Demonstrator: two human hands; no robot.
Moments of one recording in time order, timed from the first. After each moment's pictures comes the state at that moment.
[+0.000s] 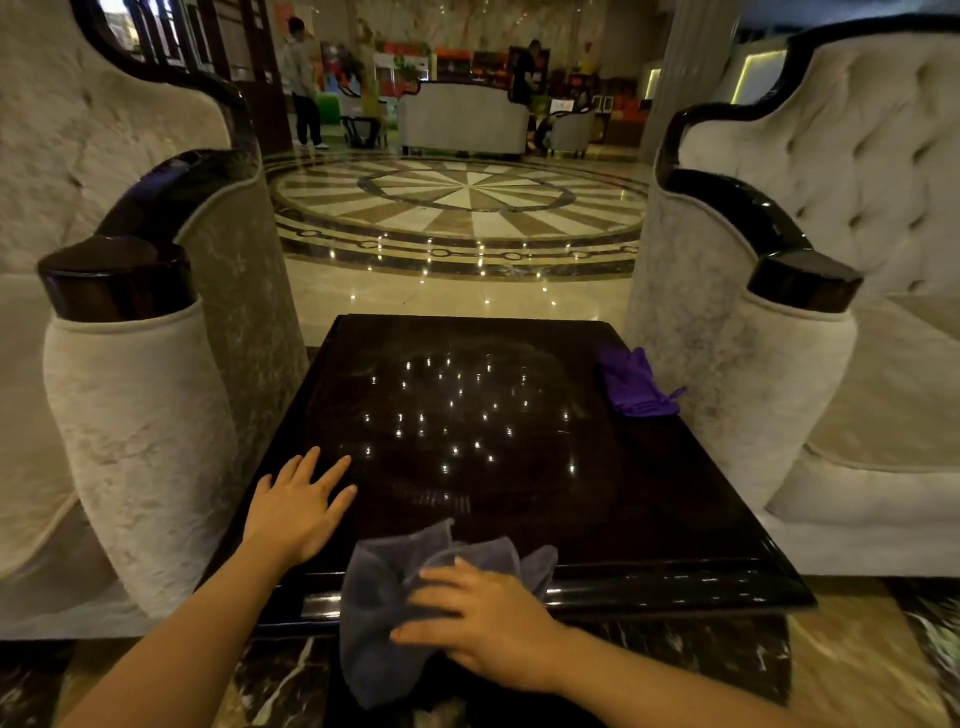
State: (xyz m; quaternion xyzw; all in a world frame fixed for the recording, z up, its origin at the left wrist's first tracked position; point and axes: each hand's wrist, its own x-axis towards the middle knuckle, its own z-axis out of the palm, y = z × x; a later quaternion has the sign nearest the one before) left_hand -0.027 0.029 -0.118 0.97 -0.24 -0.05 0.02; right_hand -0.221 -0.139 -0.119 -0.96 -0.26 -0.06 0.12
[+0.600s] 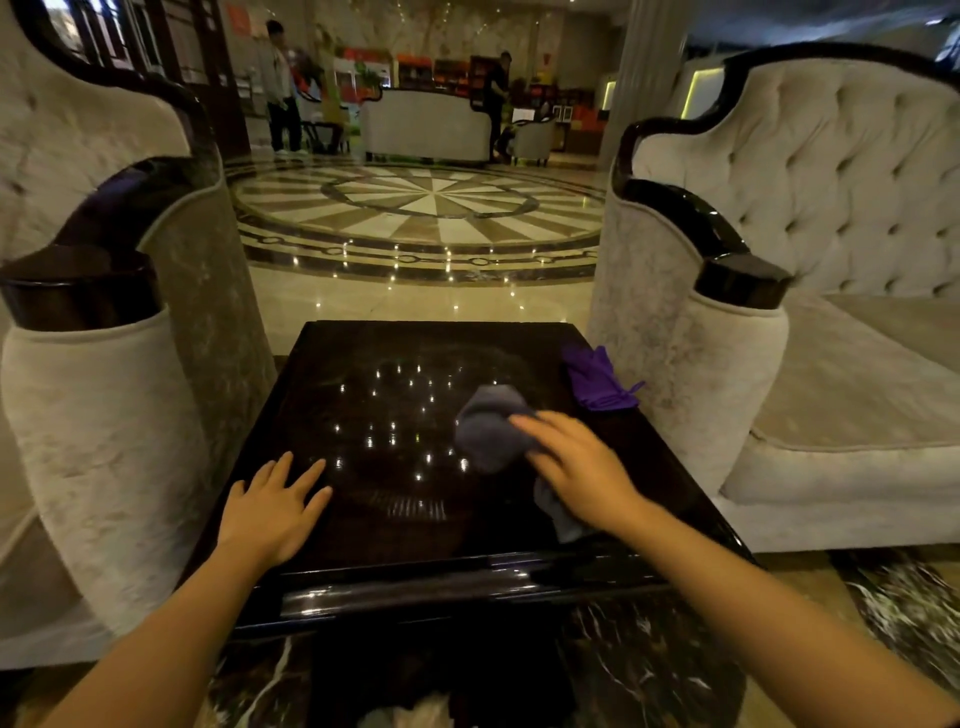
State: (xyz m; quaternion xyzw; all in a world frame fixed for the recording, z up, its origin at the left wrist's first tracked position) left_hand -0.030 0.032 -0.115 0.97 -0.25 -0.05 0.02; right_hand -0.221 -0.235 -0.046 -0.96 0.06 -0.20 0.18
